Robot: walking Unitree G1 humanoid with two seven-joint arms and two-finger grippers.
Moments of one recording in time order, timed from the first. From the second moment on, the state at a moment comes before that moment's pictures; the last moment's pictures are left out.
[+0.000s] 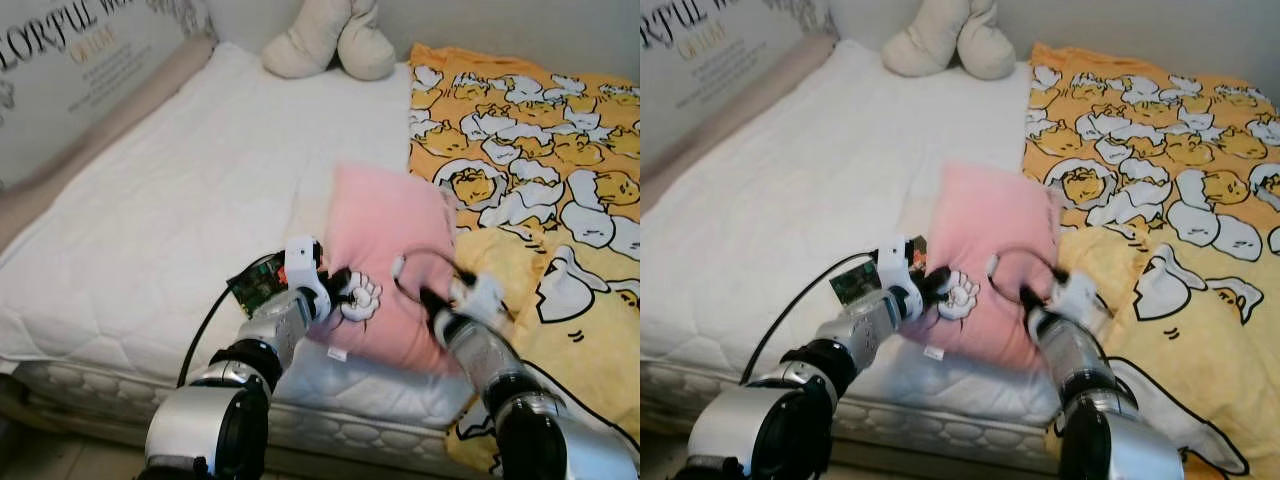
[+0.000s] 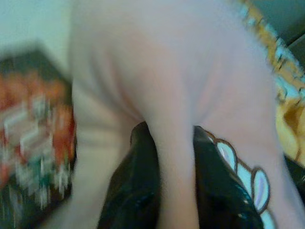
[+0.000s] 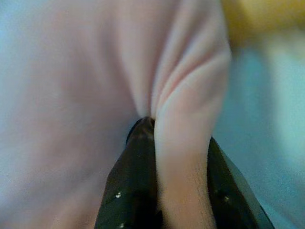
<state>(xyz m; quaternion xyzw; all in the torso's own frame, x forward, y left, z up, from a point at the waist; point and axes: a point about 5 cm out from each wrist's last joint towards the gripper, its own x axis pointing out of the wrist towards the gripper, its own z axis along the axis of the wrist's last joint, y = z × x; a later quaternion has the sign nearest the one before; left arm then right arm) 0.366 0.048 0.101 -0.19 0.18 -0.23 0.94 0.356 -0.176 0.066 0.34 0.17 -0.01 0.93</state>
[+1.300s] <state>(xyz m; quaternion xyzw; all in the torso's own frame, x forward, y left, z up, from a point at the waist) 0.385 0.047 0.182 -0.08 -0.04 -0.25 0.96 0.359 -0.186 0.136 0.10 -0.01 0.03 0.99</state>
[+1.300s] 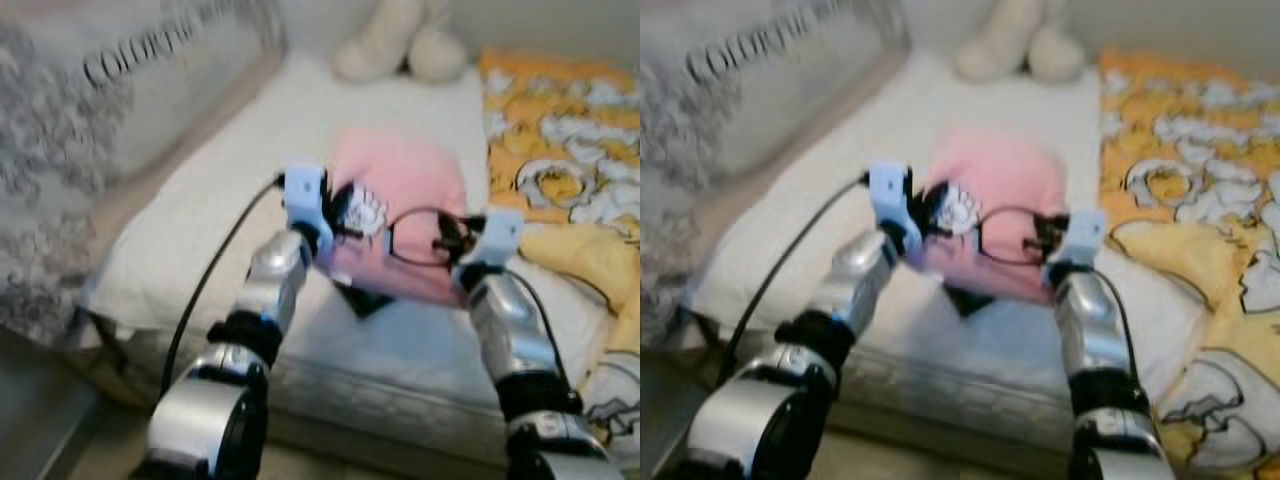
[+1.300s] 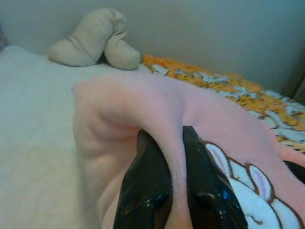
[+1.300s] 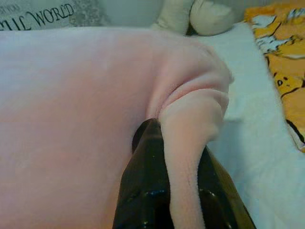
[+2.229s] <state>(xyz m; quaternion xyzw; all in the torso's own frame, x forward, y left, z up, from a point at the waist) 0.389 0.060 0.166 -0.07 0.01 -0.25 0.97 0.354 -0.176 0.127 0.07 0.00 0.03 1.00</state>
